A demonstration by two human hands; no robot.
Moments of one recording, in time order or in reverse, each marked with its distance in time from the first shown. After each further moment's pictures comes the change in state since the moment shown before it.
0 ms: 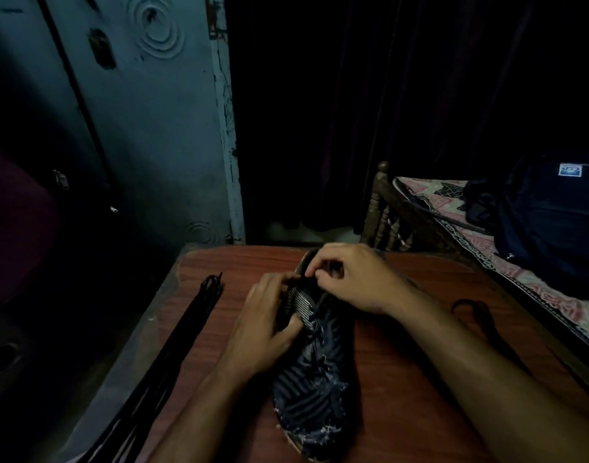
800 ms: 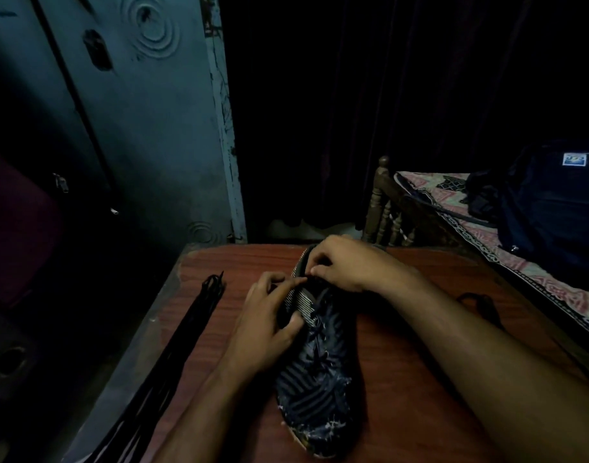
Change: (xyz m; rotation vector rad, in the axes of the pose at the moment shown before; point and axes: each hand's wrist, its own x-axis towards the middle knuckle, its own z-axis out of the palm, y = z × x) left_hand 0.000 -0.005 0.001 0.058 -0.025 -0.035; right_hand 0.029 -0.005 -0.002 -0.208 -0.224 0.179
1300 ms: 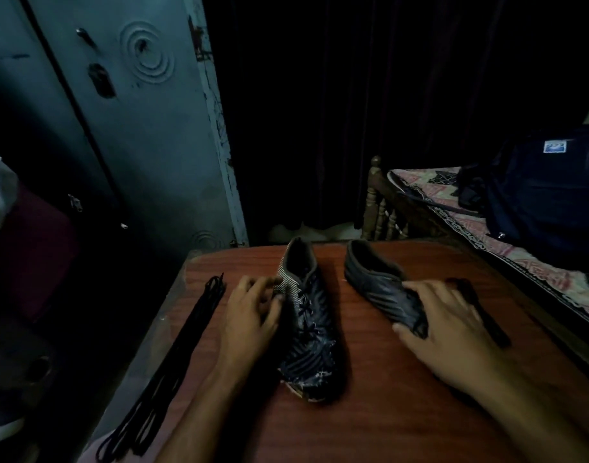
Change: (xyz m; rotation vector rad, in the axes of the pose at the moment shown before) left_hand -0.016 0.021 -0.012 0.053 0.205 -0.129; right_hand -0.170 0.058 0.037 0.015 0.309 0.347
